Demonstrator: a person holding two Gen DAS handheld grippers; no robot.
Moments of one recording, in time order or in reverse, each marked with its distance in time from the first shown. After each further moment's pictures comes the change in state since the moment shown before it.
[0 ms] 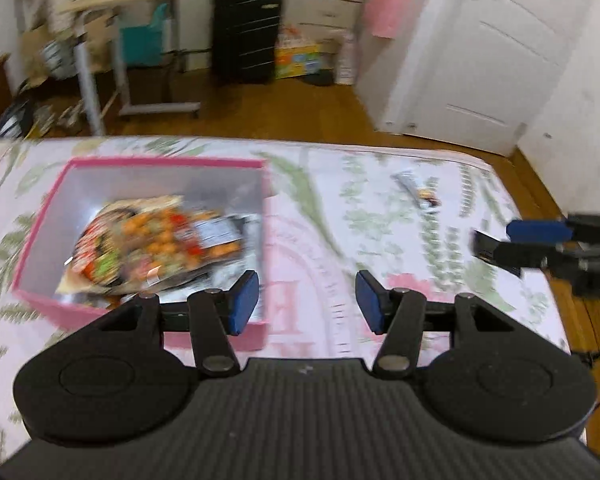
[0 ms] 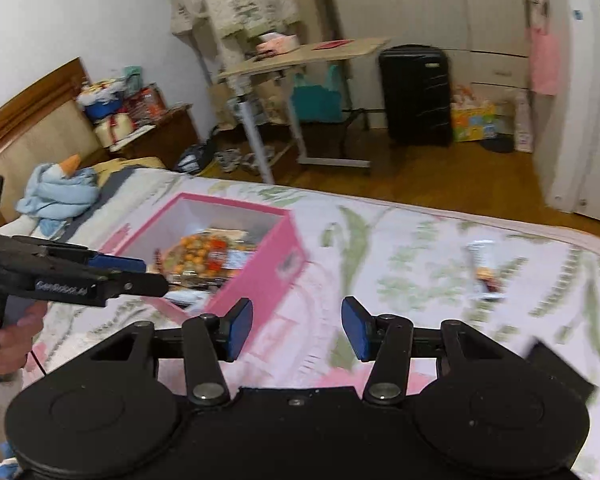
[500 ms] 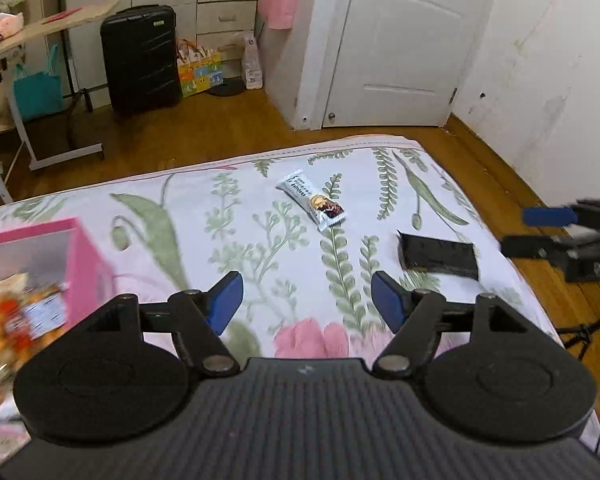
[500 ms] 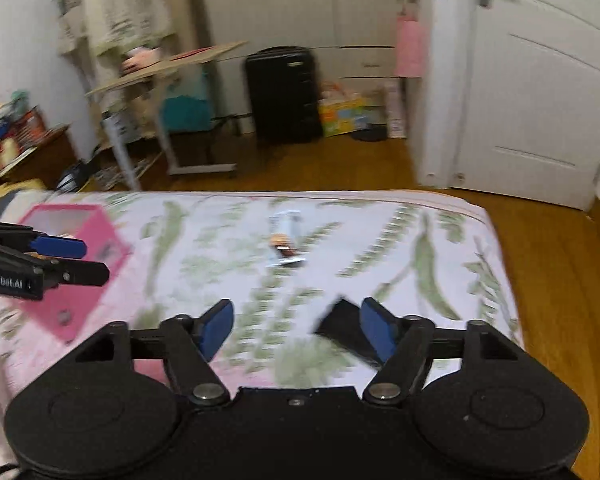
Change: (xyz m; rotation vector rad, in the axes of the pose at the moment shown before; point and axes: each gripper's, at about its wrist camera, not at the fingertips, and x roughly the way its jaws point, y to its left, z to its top) left arm 0.126 -0.125 0.026 0.194 -0.009 -0.131; right arm -0.025 -0.153 -0.063 0.115 -0.049 -0.308
